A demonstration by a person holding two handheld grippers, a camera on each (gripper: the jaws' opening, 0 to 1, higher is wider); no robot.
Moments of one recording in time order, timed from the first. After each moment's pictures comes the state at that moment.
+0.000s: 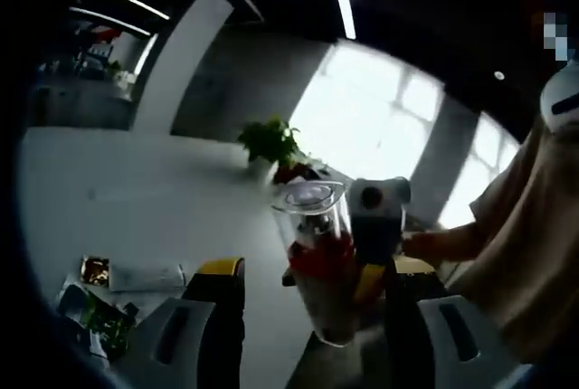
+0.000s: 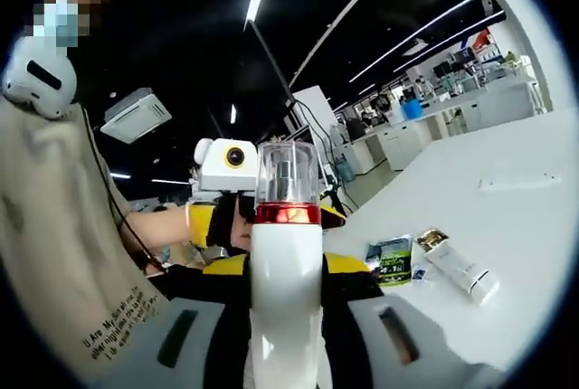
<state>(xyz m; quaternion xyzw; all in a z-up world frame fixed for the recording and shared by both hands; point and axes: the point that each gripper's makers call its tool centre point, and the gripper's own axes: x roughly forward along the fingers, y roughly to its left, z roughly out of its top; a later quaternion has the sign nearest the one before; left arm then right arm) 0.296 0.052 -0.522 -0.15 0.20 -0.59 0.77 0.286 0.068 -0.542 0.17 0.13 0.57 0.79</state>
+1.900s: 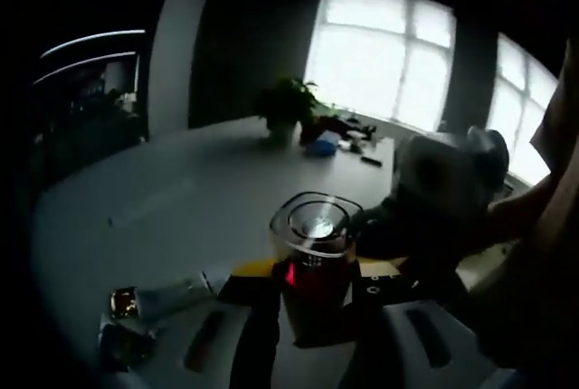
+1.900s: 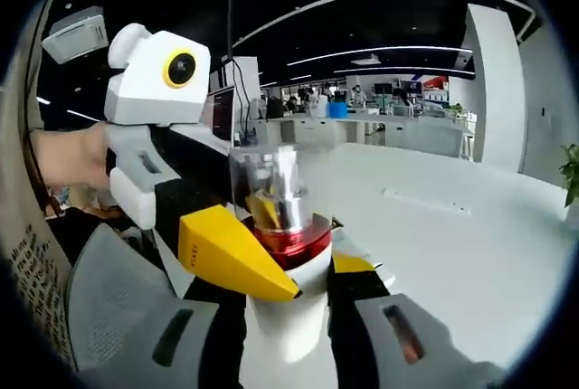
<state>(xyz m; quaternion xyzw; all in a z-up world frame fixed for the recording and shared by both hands) 0.322 -0.012 -0.582 0.04 0.23 -0.54 0.81 0.329 0.021 -0.611 -0.04 0.16 0.37 0.91</state>
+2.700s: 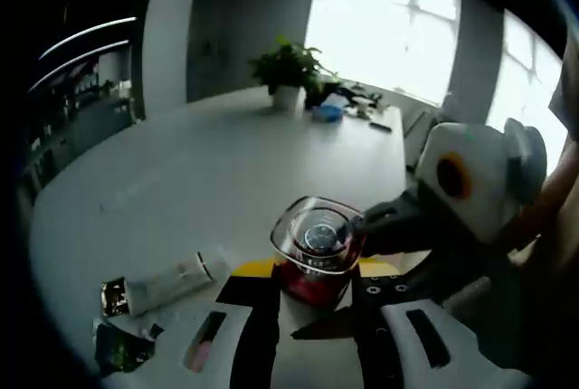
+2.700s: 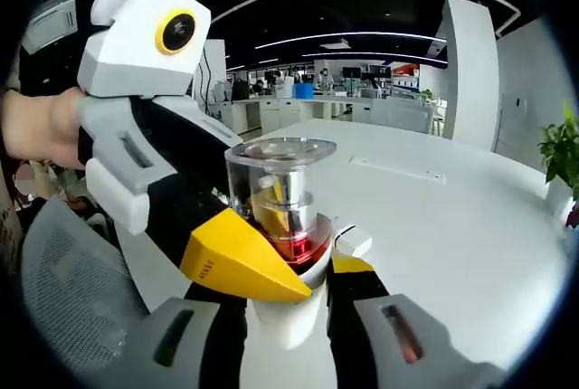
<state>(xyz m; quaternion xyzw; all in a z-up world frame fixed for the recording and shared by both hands) 0.341 -0.027 -0.649 0.09 0.27 -0.53 0.80 0.350 0.000 -0.679 -0.07 0.20 0.29 0.93</state>
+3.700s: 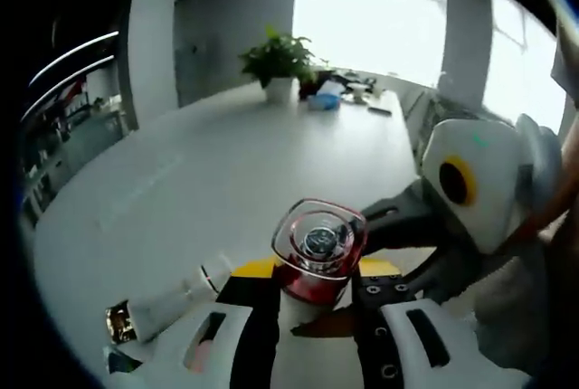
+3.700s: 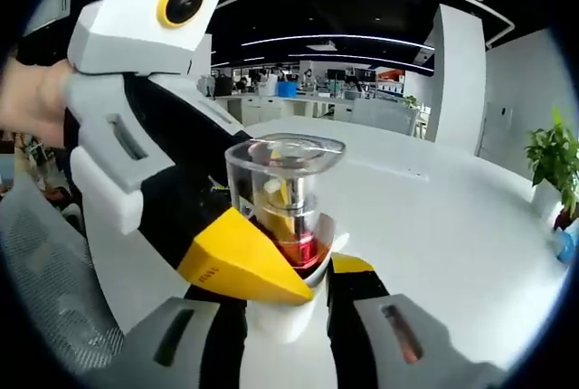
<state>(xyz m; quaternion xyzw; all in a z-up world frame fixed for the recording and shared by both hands) 0.369 -0.044 -0.667 0.13 0.26 -0.55 0.78 0.381 -0.022 -0.699 -0.09 0.19 0.25 0.94</state>
